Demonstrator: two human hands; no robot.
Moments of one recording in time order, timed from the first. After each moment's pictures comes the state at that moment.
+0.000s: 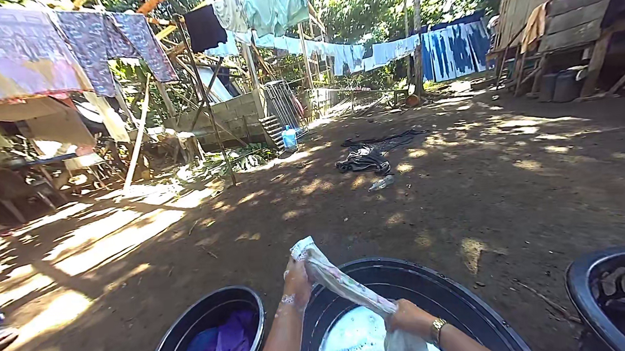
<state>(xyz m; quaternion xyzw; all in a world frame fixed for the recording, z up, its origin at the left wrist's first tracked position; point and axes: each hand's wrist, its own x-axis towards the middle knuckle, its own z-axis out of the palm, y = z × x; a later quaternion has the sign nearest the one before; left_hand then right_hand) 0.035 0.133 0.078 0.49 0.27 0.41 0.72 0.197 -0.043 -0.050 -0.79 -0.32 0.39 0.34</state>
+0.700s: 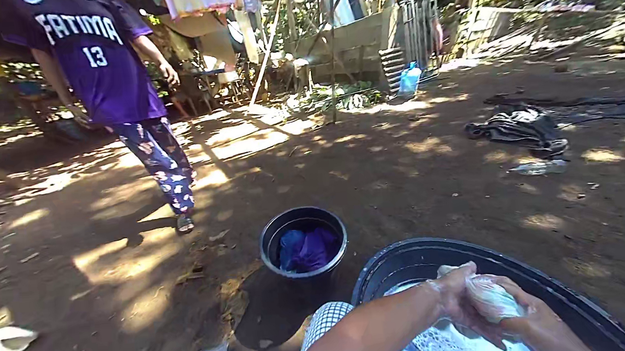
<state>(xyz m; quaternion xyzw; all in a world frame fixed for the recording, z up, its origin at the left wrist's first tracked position) 0.064 0.072 -0.005 0.43 0.28 -0.06 0.86 0.152 -0.057 -0.010 -0.61 -0.44 0.32 0.58</state>
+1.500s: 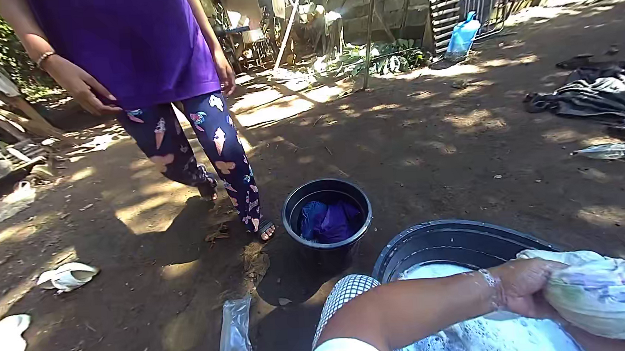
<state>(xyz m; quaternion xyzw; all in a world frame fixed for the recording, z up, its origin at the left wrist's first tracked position) 0.067 0.038 0.041 0.40 0.17 0.05 0.90 0.179 -0.057 -0.010 -0.35 -0.27 0.44 0.78</state>
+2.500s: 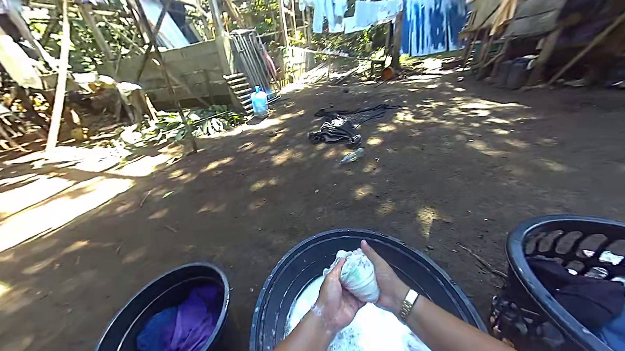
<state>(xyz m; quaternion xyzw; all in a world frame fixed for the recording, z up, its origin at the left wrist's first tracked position) 0.066 0.021 0.034 0.34 0.25 0.05 0.91 0.161 -0.057 0.008 -0.41 -0.11 0.46 0.78</state>
